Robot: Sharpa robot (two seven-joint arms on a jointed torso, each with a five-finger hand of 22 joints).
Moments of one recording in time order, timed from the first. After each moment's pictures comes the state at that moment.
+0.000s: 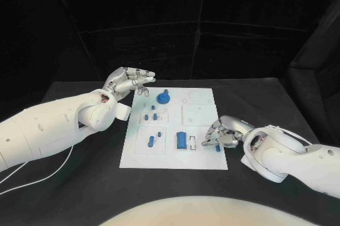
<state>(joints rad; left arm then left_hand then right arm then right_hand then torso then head) 1.14 -0.78 -0.03 1.35 -0.16 -0.17 0.44 1.26 -0.07 0.42 -0.10 0.05 1.03 0.18 0.10 0.07 1.07 0.11 0.24 0.07 1.24 0.02 1.03 0.56 0.17 1.21 0.12 0.55 0.73 0.97 -1.05 -0.05 1.88 -1.33 -0.41 -0.39 1.32 0.04 -0.17 0.08 0.13 1.01 0.08 0.32 0.32 1.45 -0.01 1.30 1.35 1.46 -0.07 1.53 1.31 0.14 1.28 0.03 1.22 0.83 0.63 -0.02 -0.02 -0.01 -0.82</state>
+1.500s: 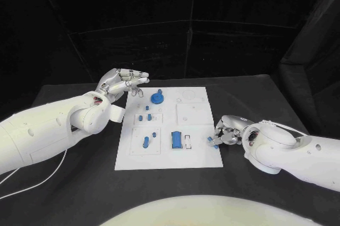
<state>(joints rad) 1.14 -0.78 -0.03 1.36 -0.16 -0.17 0.44 1.26 -0.07 0.42 -0.10 0.05 1.03 0.18 0.10 0.07 1.07 0.11 0.24 0.07 1.24 0.03 1.03 0.56 0.17 1.21 0.12 0.55 0.73 0.97 -1.03 -0.05 1.81 -1.48 -0.30 -0.58 1.33 0.04 -0.25 0.08 0.19 1.07 0.07 0.30 0.33 1.44 -0.01 1.27 1.34 1.46 -0.07 1.52 1.31 0.14 1.27 0.04 1.21 0.82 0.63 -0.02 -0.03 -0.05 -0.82</state>
